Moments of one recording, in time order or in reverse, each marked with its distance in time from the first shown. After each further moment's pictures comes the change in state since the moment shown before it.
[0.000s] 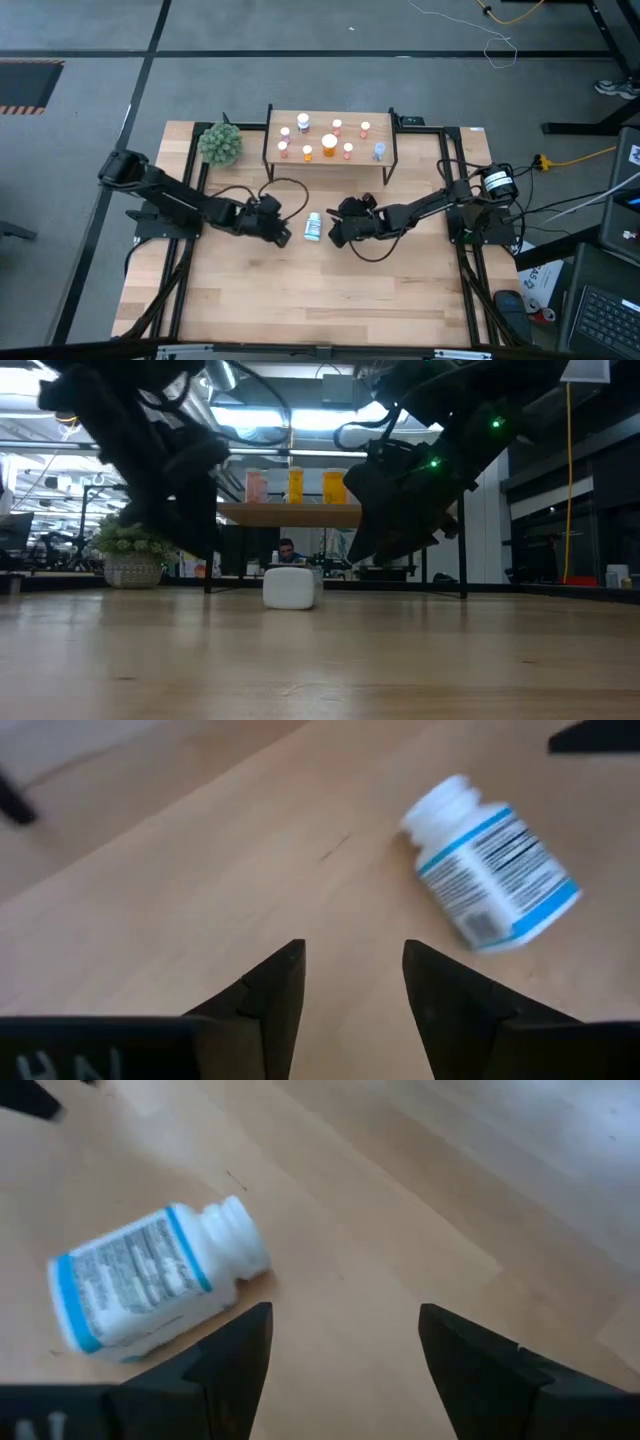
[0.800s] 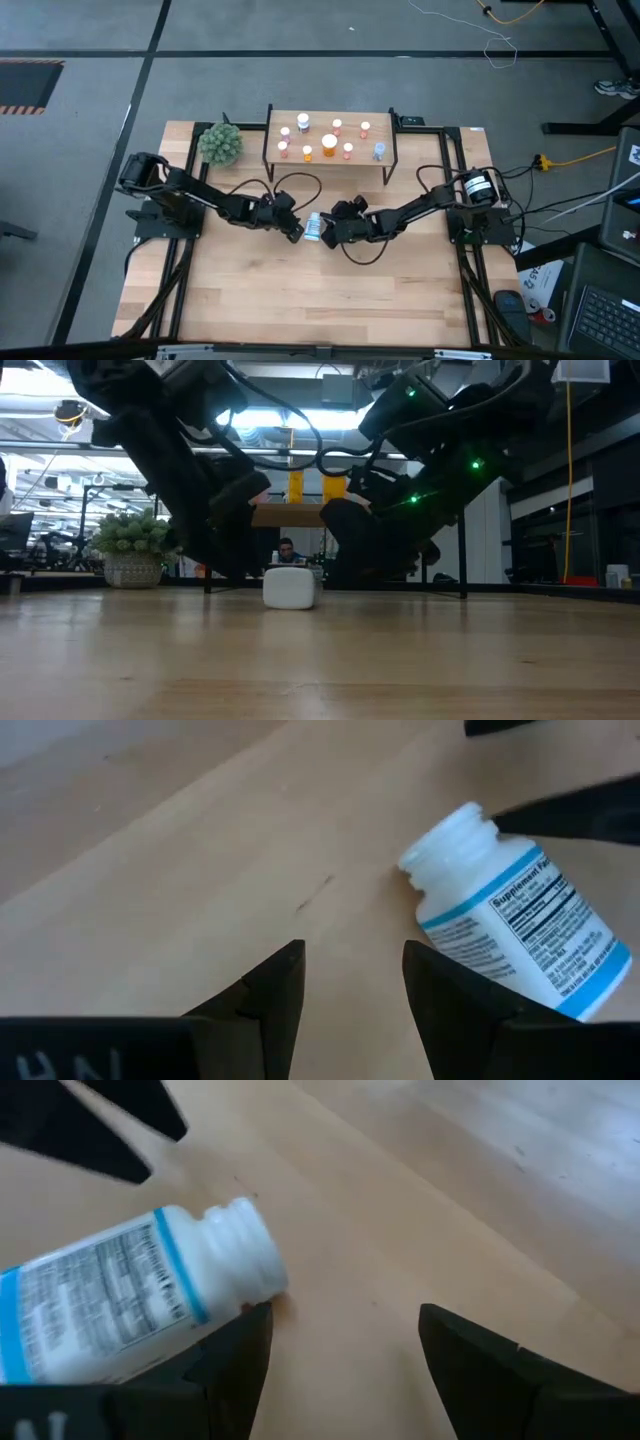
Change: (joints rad) left arm 0.125 0.180 0.035 0.208 0.106 0.132; right arm -0.019 0.152 0.003 0.224 0.028 -0.068
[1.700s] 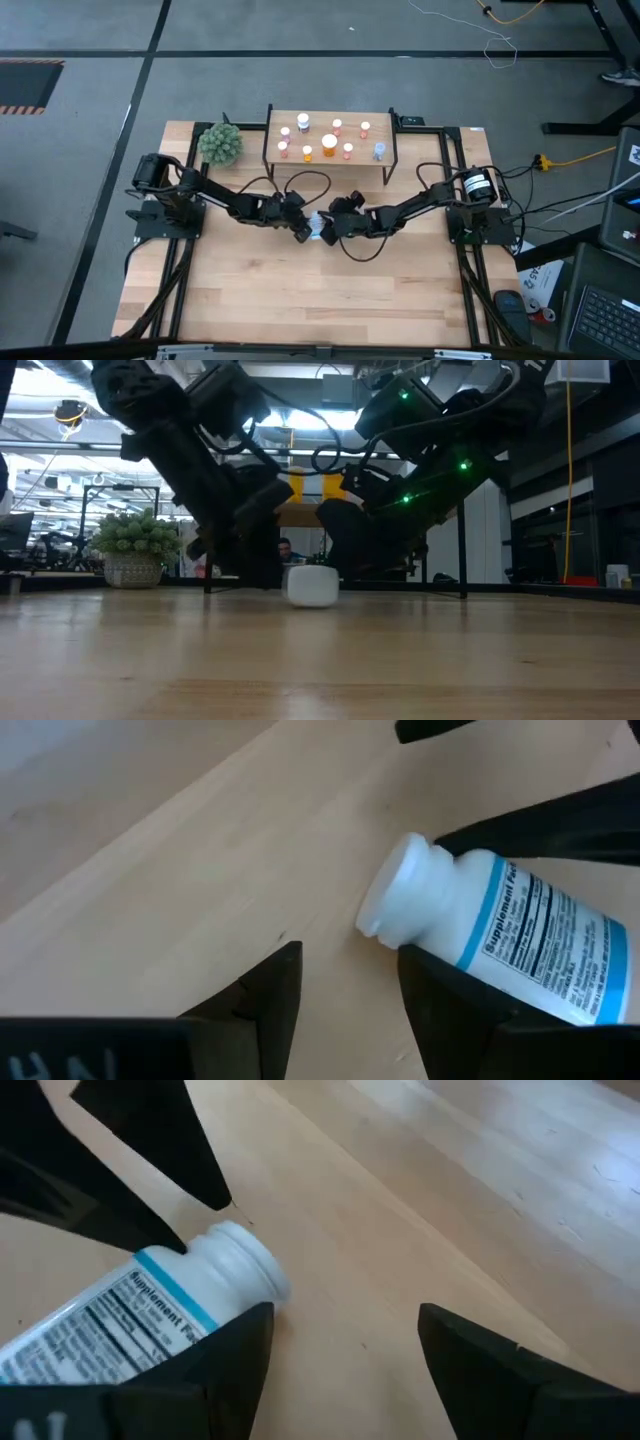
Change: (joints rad) left arm 0.046 0.101 0.054 0.133 0.052 0.127; right arm -0.026 0.001 -0.003 0.077 -0.025 -0.122
